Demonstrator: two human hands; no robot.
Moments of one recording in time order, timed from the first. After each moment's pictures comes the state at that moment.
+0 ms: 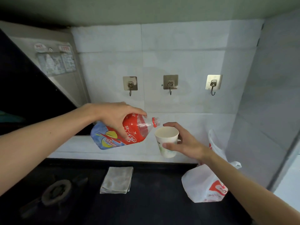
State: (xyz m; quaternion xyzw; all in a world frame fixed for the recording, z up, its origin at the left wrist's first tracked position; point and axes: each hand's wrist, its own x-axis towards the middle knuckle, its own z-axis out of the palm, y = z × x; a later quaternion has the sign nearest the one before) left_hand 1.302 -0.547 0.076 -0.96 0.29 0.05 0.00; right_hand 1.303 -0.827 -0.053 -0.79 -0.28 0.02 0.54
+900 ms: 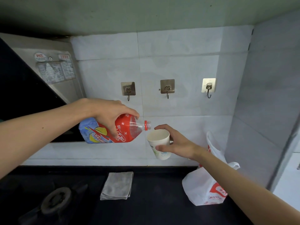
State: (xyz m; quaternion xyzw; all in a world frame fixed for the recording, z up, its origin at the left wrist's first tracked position) left_hand 1.304 -0.542 0.104 -0.95 0.29 0.07 0.11; right_hand 1.304 -0.809 -0.041 -0.80 -0.29 0.05 0.51
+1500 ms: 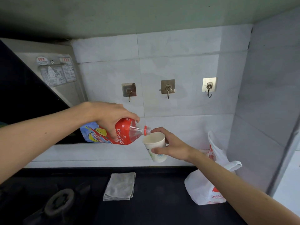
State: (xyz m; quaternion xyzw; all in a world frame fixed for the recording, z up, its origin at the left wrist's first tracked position) left_hand 1.301 -0.542 0.099 -0.94 0.30 0.06 0.18; right_hand 1.300 -0.790 -0.049 -0.80 -0.29 0.07 0.53
